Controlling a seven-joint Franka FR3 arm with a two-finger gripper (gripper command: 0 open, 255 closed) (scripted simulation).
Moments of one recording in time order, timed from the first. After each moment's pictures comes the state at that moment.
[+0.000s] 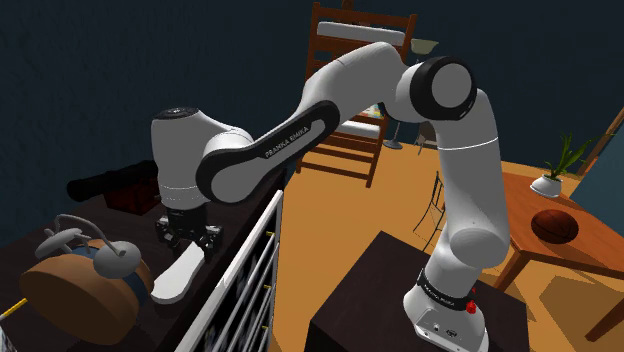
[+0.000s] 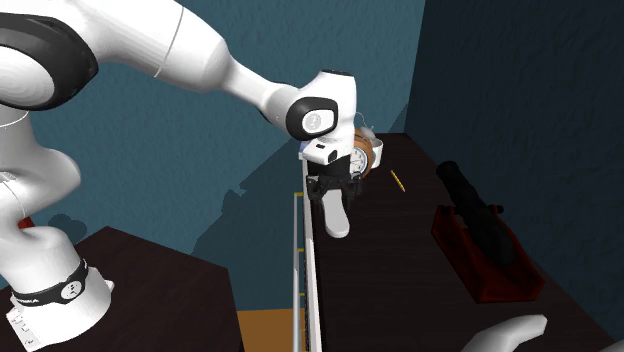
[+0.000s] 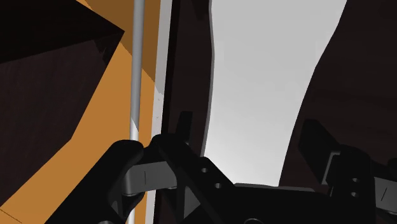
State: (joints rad) arm 0.06 0.48 0.70 -1.79 -0.36 2.17 1.96
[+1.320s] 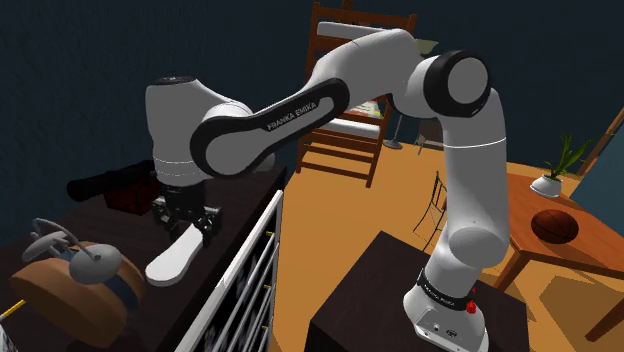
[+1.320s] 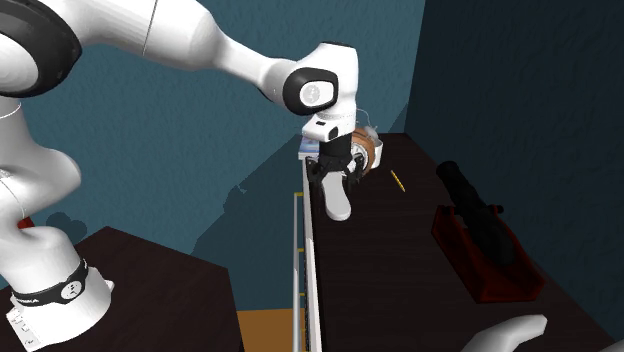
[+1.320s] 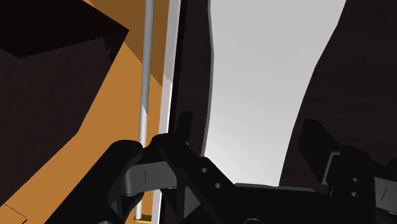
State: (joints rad) arm 0.04 0.42 0.73 -1.74 -0.31 2.06 1.93
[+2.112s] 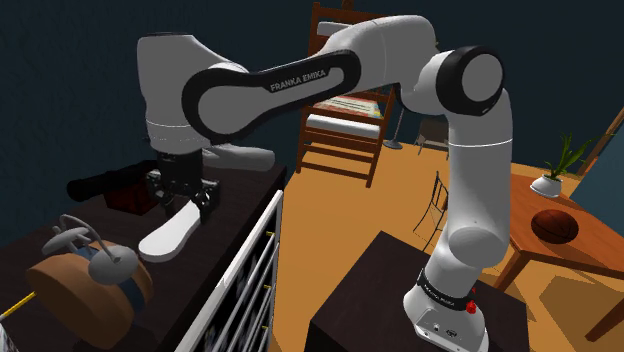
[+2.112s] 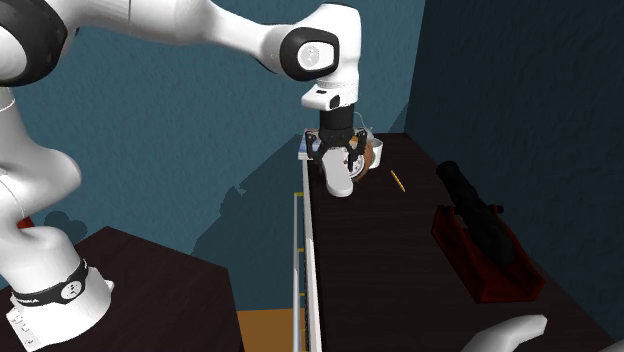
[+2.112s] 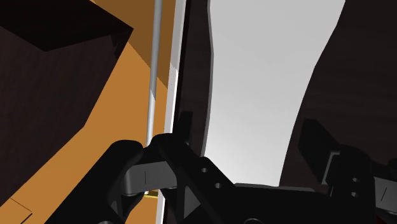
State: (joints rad) arm 0.03 0.37 0.75 -1.64 -0.26 1.93 1.90
